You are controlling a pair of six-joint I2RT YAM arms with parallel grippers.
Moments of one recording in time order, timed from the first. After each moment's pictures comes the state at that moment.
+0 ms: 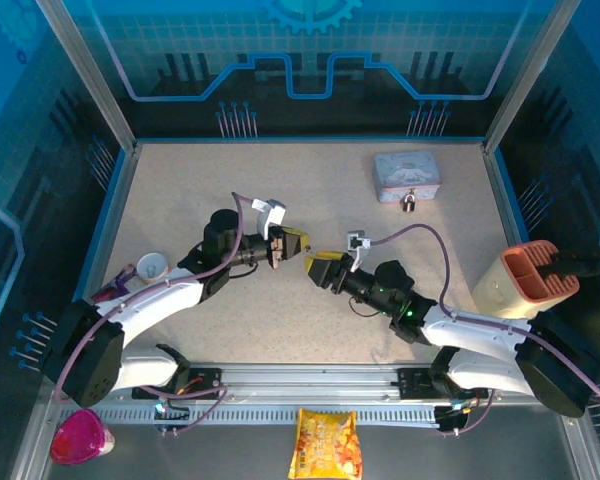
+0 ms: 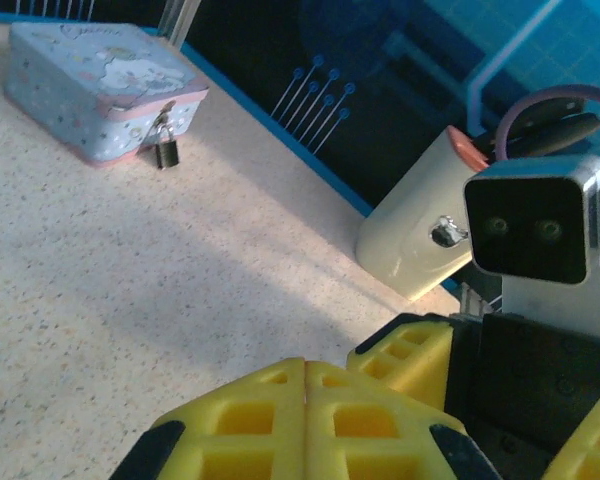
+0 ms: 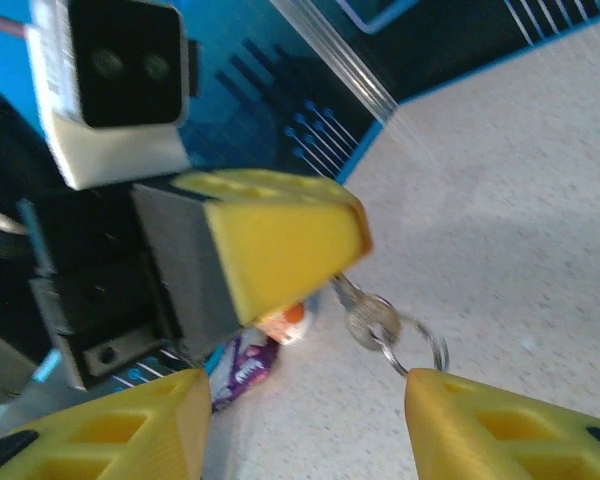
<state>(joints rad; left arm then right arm) -0.52 1.27 0.64 0.43 0.62 -0.46 0.87 1.11 0.37 0.71 -0.05 0.77</state>
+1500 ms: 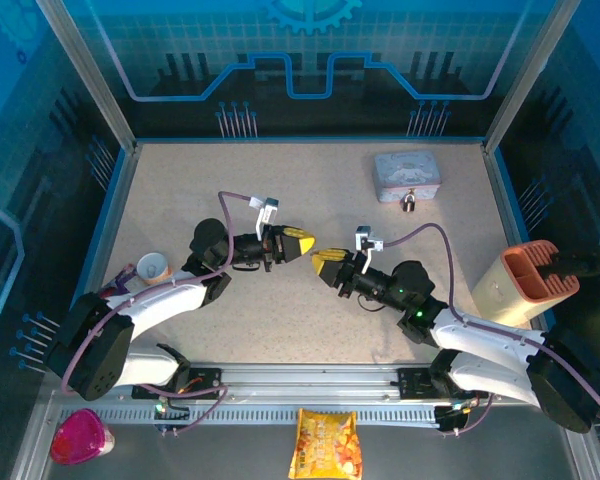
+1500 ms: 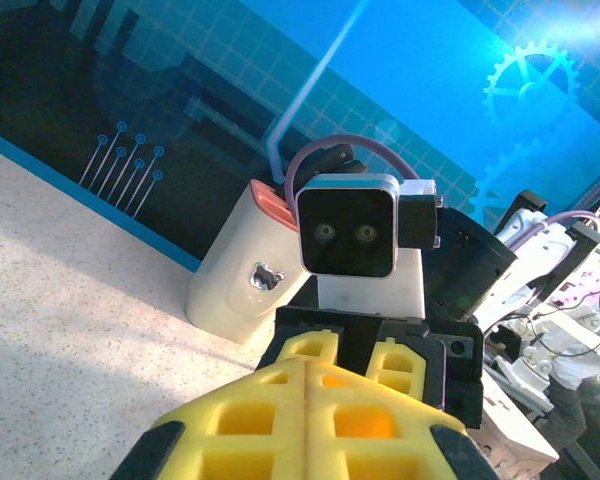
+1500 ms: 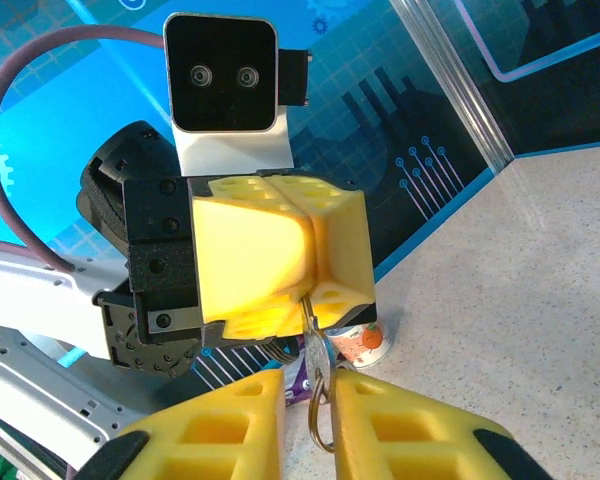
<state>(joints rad) -0.51 1.31 0.59 0.94 0.89 -0.76 0.80 1.03 0.34 0.84 -0.28 0.67</state>
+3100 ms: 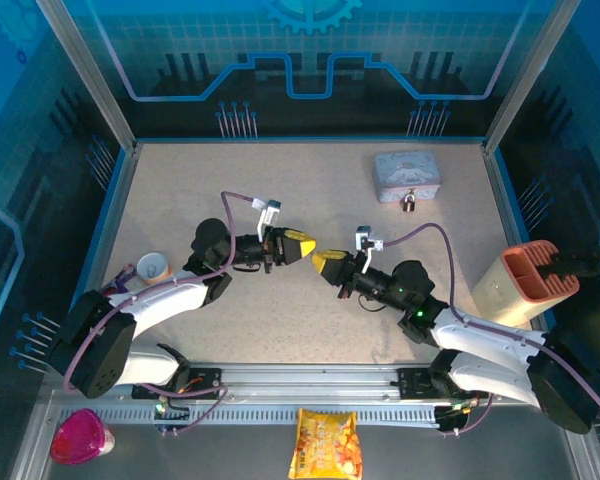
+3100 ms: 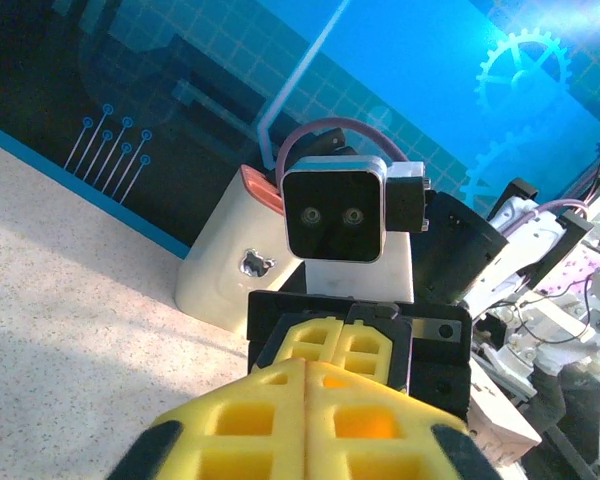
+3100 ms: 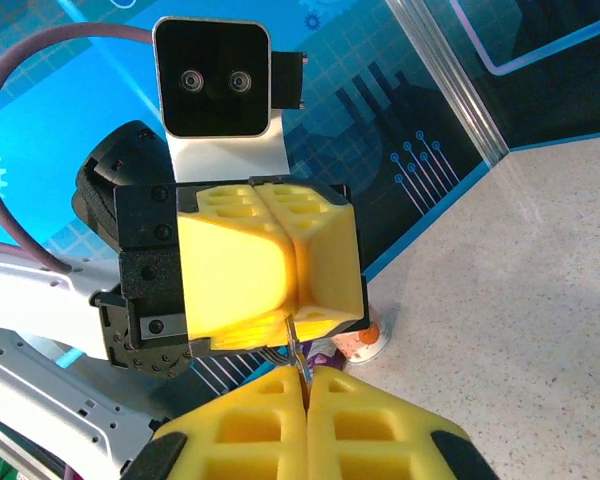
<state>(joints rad) -0.52 1.33 0.59 0.93 0.92 -0.76 0.80 1.02 0.34 0.80 -0.28 0.67</state>
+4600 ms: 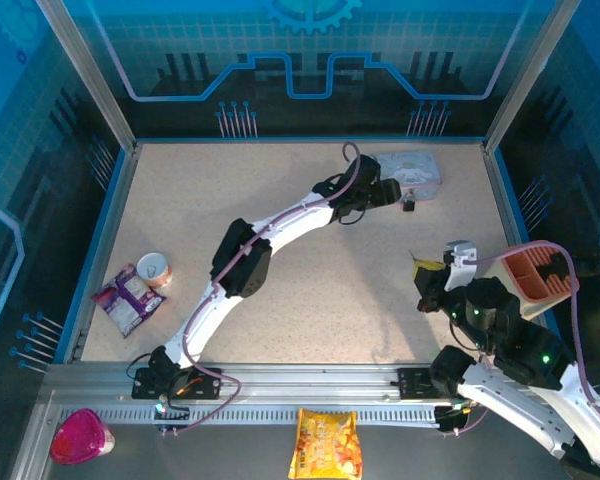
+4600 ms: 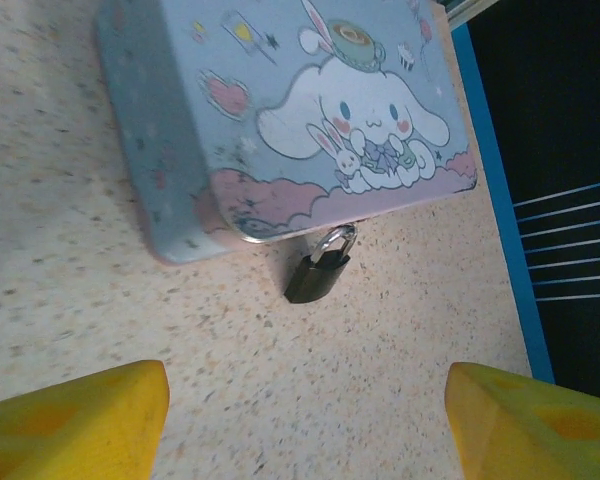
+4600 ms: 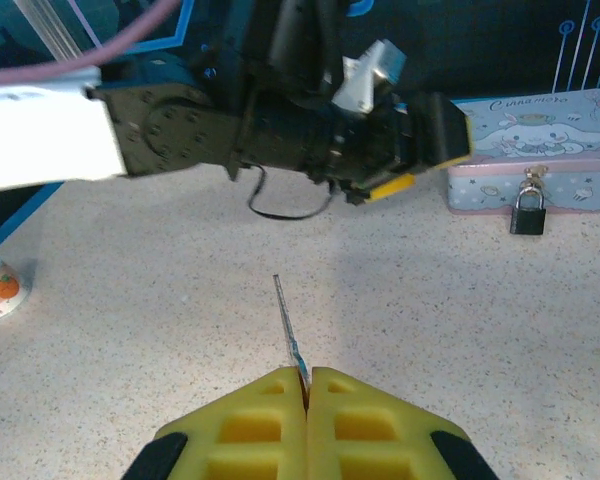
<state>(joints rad) -0.74 2.53 2.28 -0.36 0.05 -0.86 0.80 0.33 0.80 -0.84 0.37 0.41</state>
